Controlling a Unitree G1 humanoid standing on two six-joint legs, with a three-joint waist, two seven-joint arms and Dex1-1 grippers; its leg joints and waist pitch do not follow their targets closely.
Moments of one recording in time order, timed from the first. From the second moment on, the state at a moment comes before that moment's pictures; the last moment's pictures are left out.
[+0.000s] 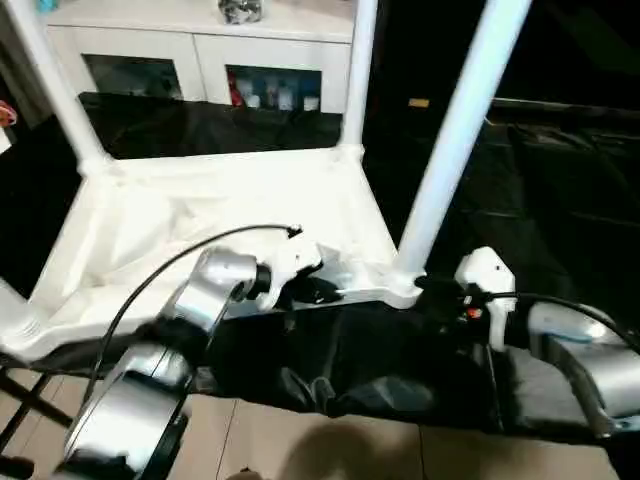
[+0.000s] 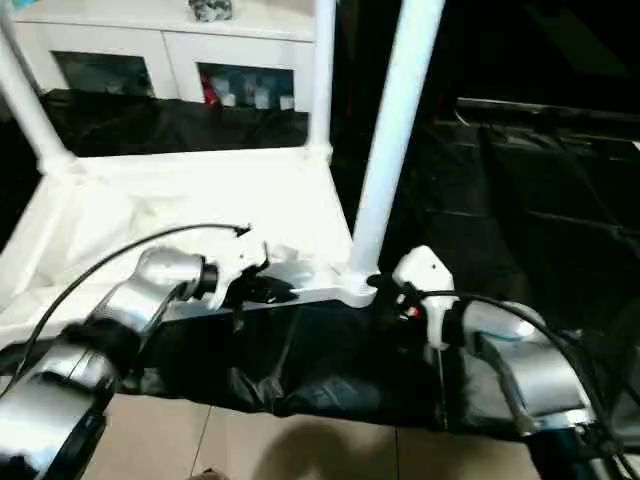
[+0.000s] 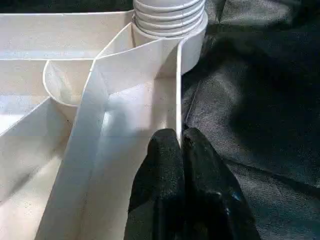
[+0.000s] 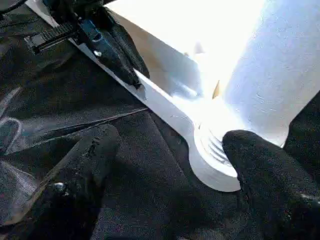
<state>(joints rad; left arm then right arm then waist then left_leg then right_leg) -0.69 0.25 -0.26 0.80 0.10 -0.01 -1.13 -0.20 -0.54 0.11 0.02 0.23 0.39 0.92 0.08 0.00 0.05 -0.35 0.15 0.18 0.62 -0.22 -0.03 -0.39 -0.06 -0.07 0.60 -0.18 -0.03</state>
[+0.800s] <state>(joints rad) -0.60 0.31 -0.28 0.59 0.07 0.12 -1.20 -0.37 -0.40 0.15 0.29 0.14 0.25 0.78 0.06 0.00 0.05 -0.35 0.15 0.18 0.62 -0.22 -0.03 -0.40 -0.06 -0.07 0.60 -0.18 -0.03</state>
